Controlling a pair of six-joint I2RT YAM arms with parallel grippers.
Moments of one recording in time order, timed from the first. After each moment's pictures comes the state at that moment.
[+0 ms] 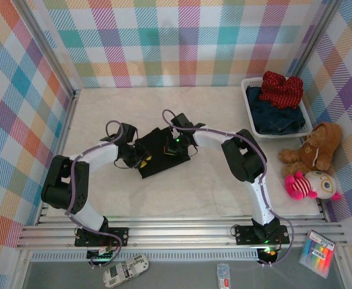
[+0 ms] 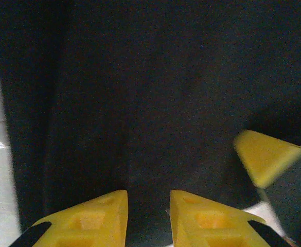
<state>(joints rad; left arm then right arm) -0.28 1.62 0.90 -0.47 0.34 -1.07 0.68 2.18 1.53 -0.40 -0.41 0.71</state>
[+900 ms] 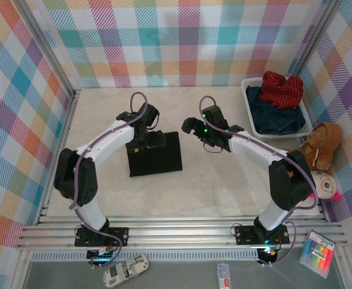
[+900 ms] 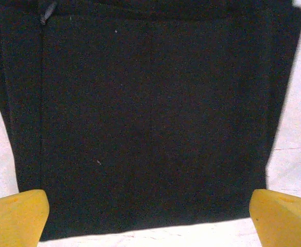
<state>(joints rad) -0.48 1.75 1.43 -0.98 -0.05 -0.63 0.54 1.64 1.15 -0.27 -0.06 0.87</state>
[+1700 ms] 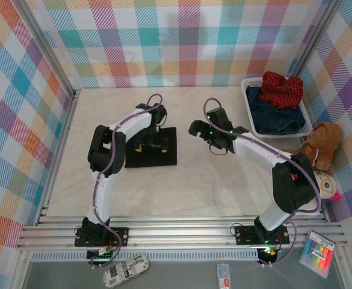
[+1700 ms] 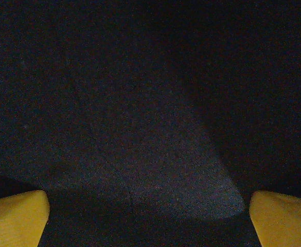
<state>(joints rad) -0.41 2.24 1.81 -1.18 -0.04 -0.39 0.50 1.60 1.12 -0.33 0.00 0.83</state>
